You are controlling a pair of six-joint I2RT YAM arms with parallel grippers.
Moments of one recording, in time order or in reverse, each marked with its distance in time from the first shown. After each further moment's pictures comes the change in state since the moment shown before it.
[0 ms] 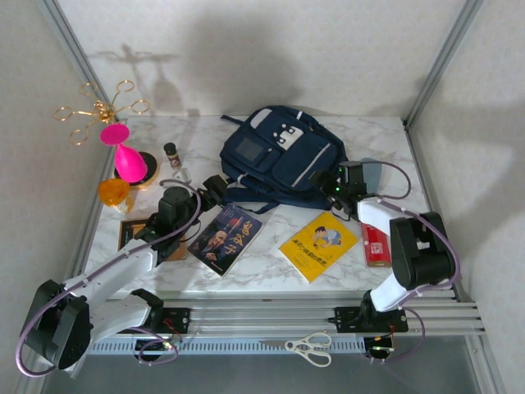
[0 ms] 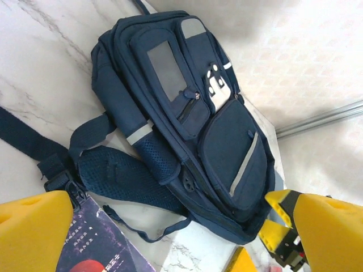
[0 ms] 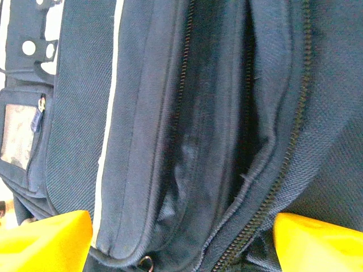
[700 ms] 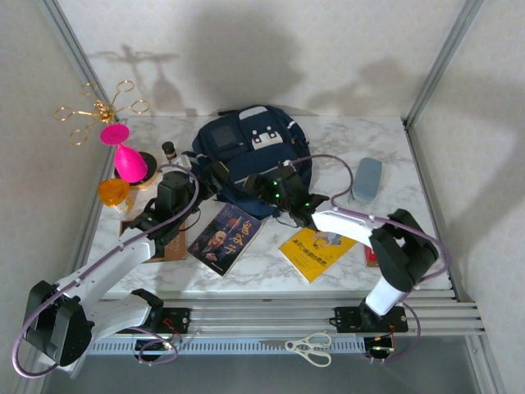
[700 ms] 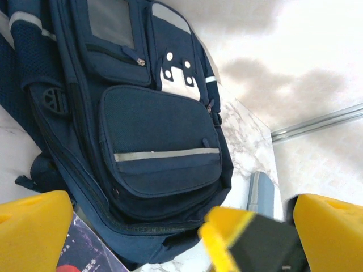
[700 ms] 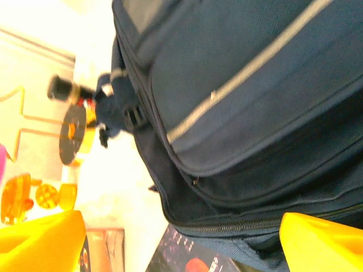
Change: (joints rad) left arm -0.001 0.017 0.174 -0.185 0.001 -0.008; right arm 0.492 0.002 0.183 -0.012 0.214 0.094
